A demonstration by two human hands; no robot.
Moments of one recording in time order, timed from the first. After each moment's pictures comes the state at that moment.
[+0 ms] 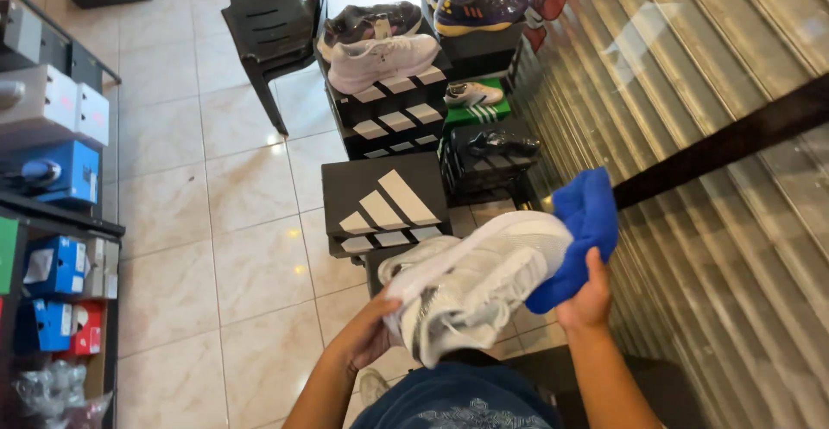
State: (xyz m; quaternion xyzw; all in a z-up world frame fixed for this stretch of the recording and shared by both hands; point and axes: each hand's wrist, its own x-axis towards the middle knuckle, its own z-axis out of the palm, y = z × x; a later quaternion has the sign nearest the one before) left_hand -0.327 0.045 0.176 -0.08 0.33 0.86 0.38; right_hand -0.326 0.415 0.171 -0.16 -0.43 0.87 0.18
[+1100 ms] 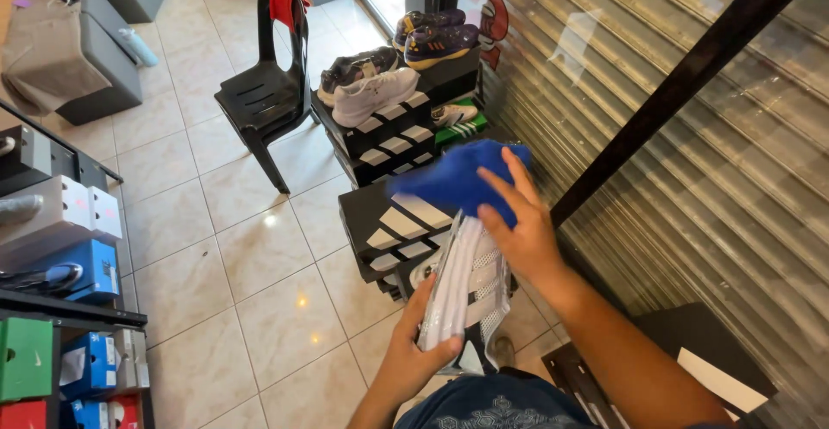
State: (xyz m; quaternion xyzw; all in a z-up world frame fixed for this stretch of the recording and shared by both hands) left_hand -0.245 -0.017 0.294 0.19 0.66 0.71 0.16; right_hand -0.305 0.211 0.364 0.10 -0.86 0.40 0.29
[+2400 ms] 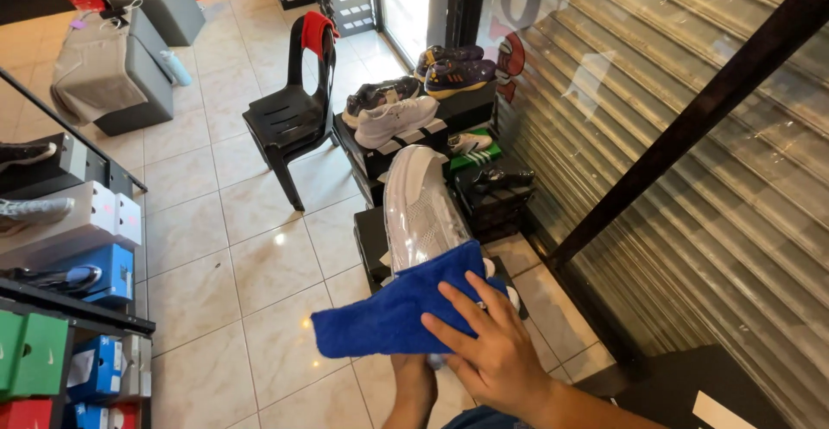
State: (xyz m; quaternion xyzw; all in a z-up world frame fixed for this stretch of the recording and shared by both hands) left_hand -0.244 0.003 0.298 -0.01 0.52 0.85 0.13; right_hand -0.210 0.133 0.348 0.24 -0.90 0.29 0.24
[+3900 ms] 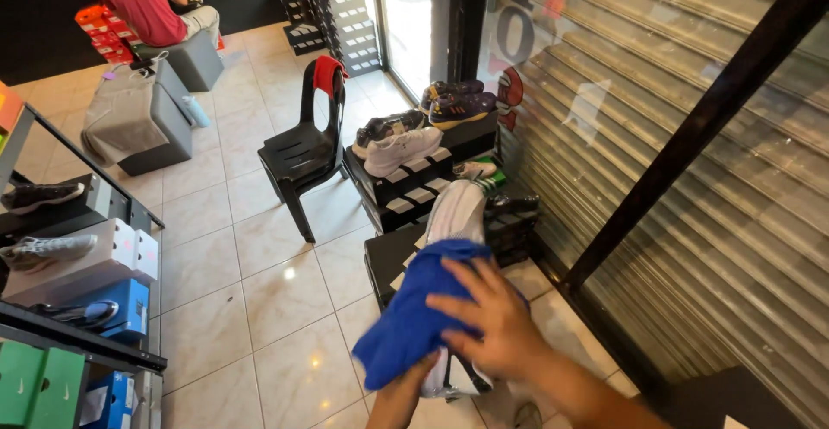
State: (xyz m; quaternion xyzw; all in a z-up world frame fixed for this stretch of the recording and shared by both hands) left_hand -0.250 -0.056 0.240 -0.09 0.65 0.73 0.15; right_hand -0.248 0.135 0.385 0.27 -0.87 0.33 0.26
